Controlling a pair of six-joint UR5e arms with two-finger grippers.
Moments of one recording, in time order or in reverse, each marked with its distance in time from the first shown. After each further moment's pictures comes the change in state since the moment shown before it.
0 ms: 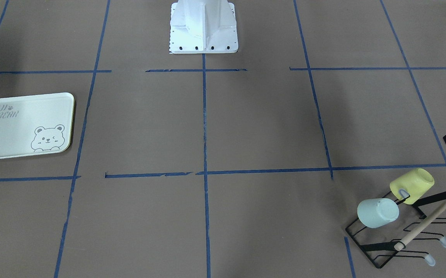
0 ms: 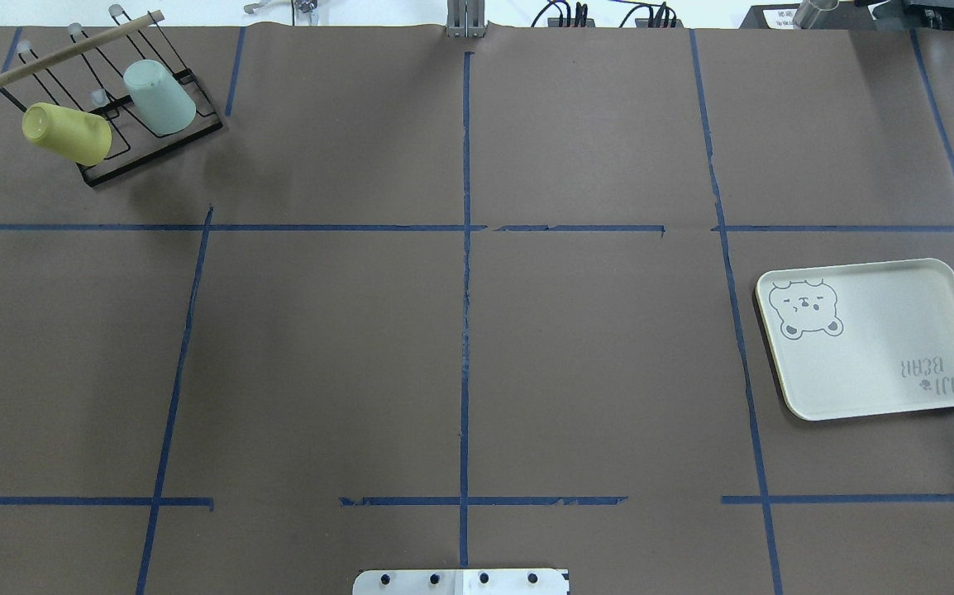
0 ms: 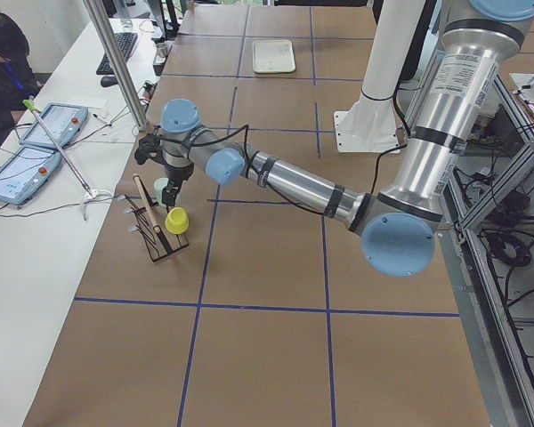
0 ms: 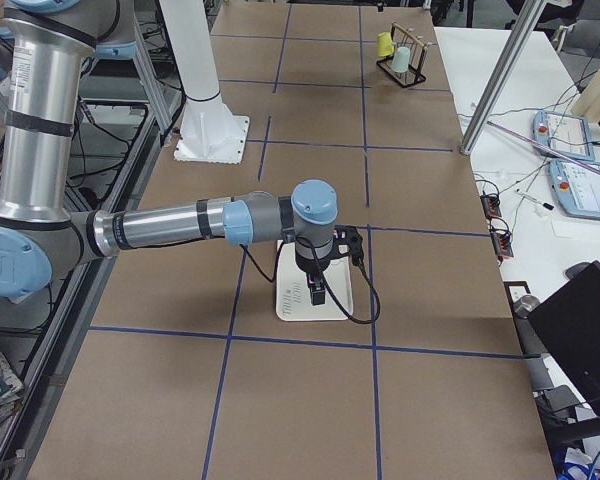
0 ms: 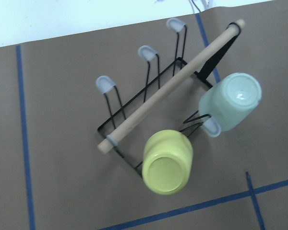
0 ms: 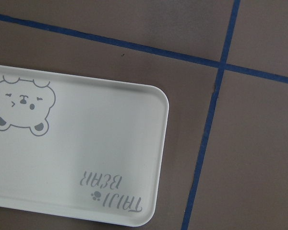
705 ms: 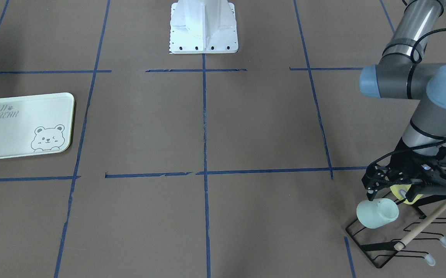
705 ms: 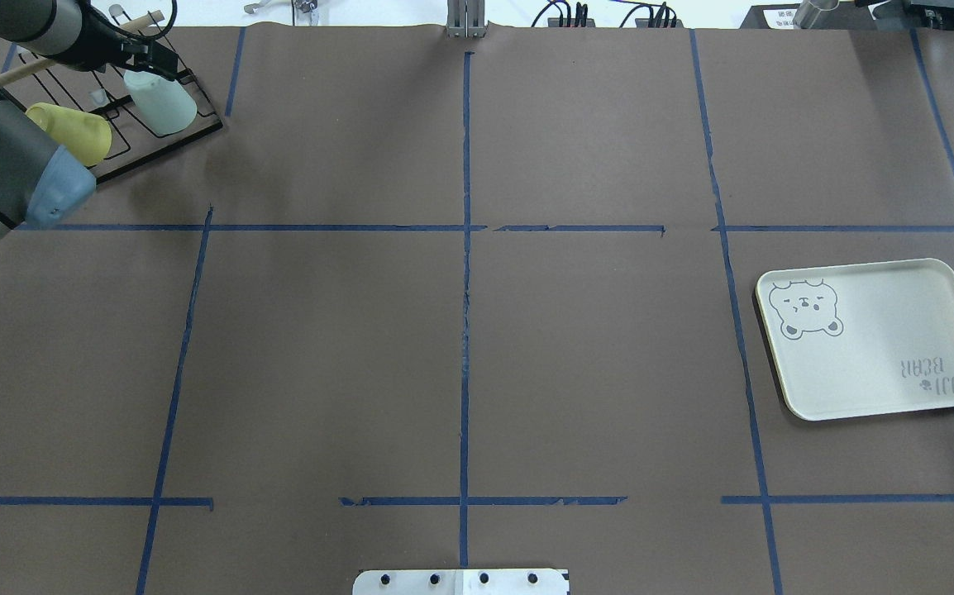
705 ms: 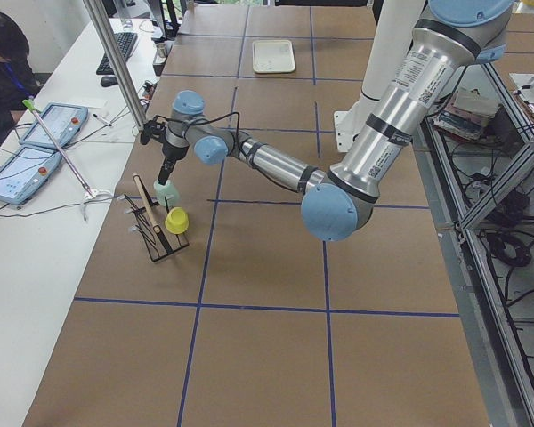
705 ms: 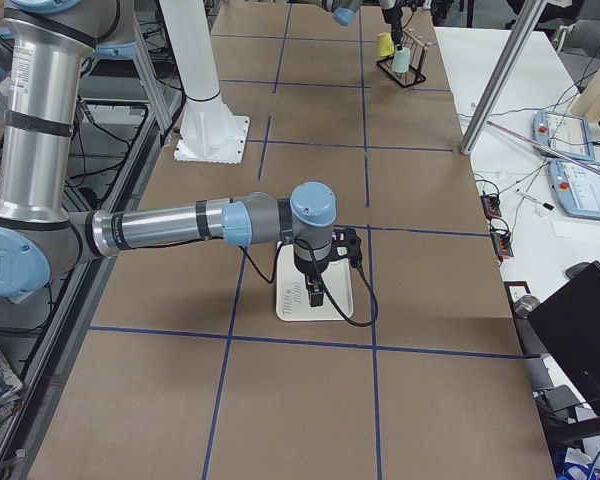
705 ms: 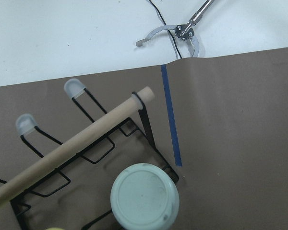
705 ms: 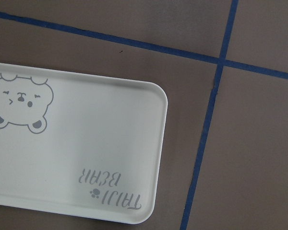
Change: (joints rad) left arm 0.201 -0.181 0.264 -0.218 0.306 -0.272; right arm 0.000 -0.006 -0.001 0.000 0.001 0.000
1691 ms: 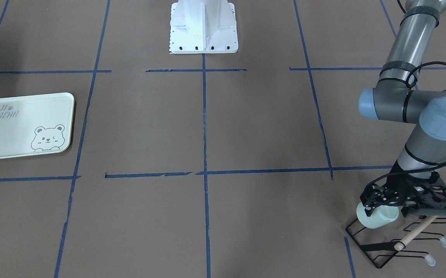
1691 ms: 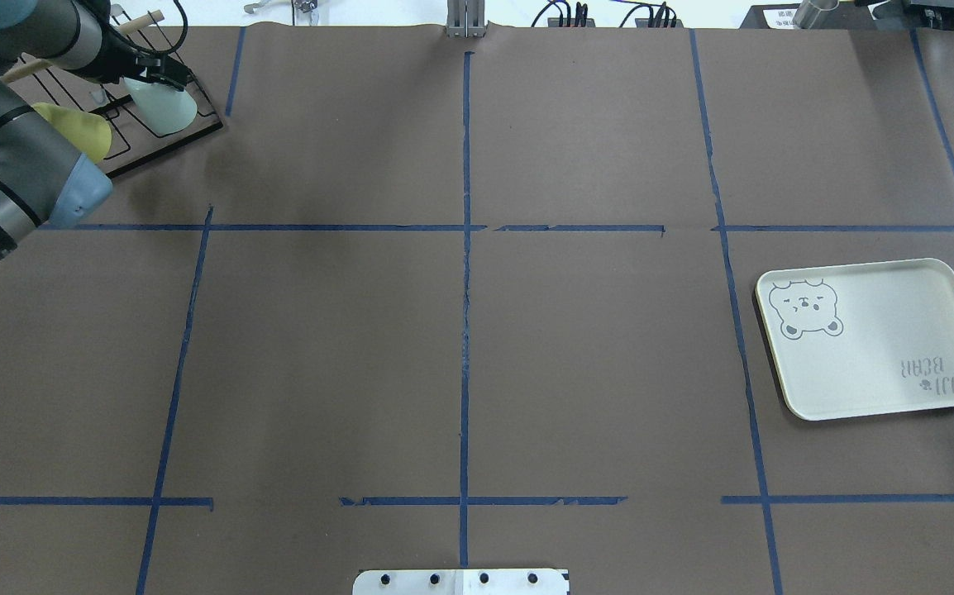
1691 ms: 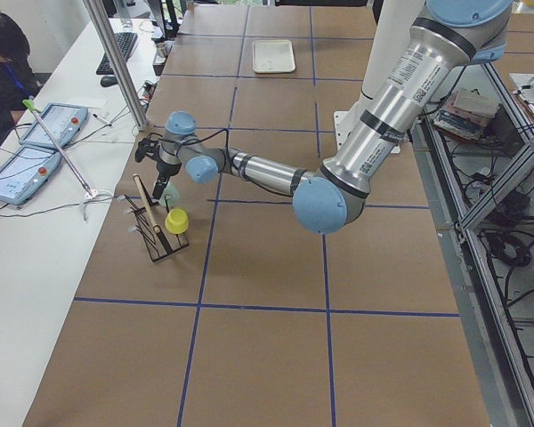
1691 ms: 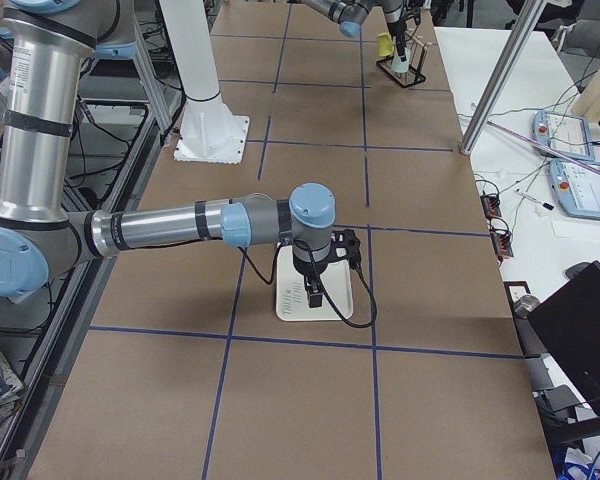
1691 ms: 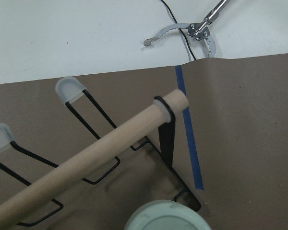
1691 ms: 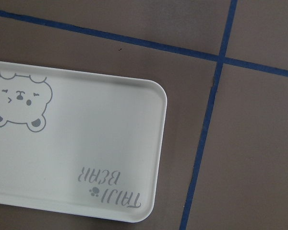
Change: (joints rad) left arm 0.014 -0.043 0.166 -0.113 0.002 -0.010; right arm 0.000 -0.003 -0.001 0.000 0.000 0.000
